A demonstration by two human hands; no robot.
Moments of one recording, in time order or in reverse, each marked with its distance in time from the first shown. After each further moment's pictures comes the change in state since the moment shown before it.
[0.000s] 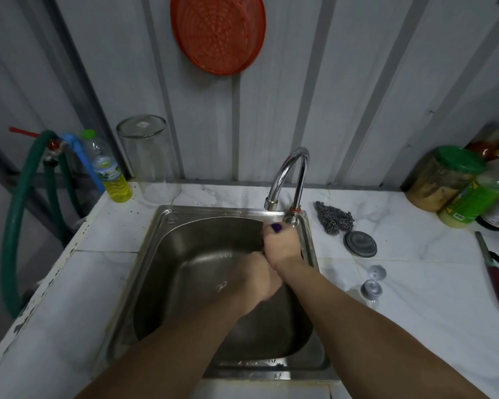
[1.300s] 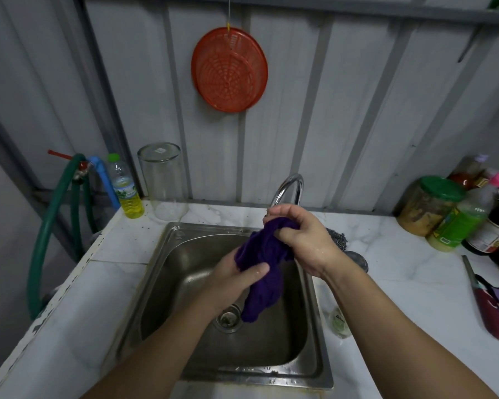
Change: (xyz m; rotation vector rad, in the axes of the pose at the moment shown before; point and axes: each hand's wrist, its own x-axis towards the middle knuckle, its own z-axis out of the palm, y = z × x) left_hand -0.064 -0.010 -0.075 -0.985 -0.090 0.247; right_hand -0.070 -0.097 -0.087 0.307 -0.469 -0.292
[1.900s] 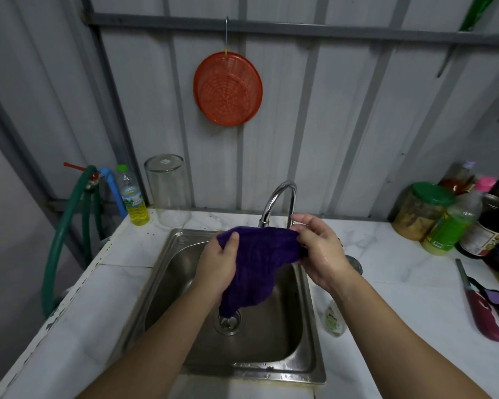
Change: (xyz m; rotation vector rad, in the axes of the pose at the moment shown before) left_hand -0.012 0.050 0.020 0.085 0.440 -0.012; right_hand -0.037 -0.010 -0.020 0.292 0.238 0.084
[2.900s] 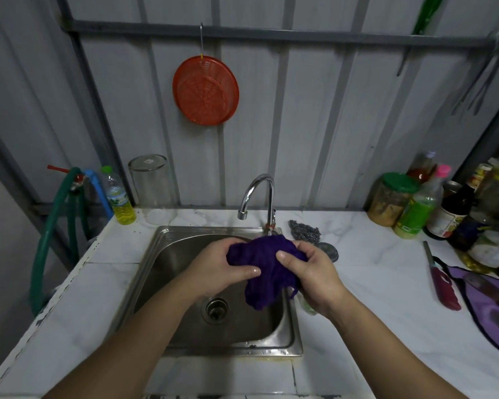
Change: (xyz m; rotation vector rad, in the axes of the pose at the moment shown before) left_hand -0.041 0.012 0.000 0.269 -0.502 0.135; right_hand -0.073 0.018 -0.045 -0.062 -0.109 -0.036
